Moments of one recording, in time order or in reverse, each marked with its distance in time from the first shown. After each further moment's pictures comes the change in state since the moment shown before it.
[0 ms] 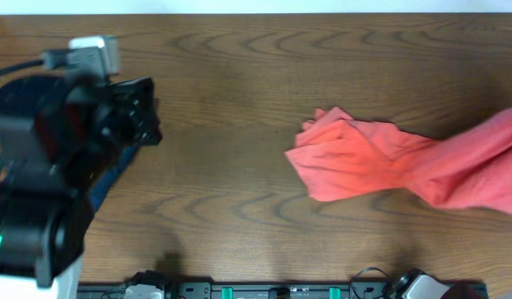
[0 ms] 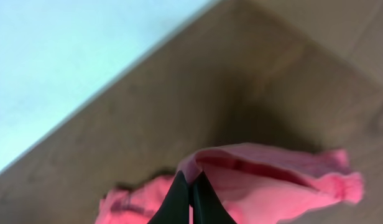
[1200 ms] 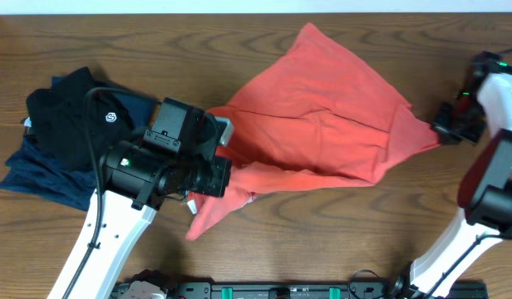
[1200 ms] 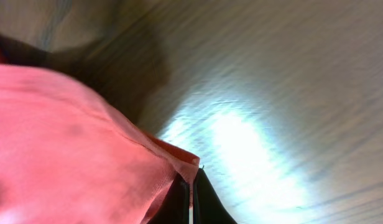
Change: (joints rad) left arm -0.259 0.060 -0.472 -0.118 0.132 0.085; right arm 0.316 0.684 -0.288 0.128 0.284 0.072
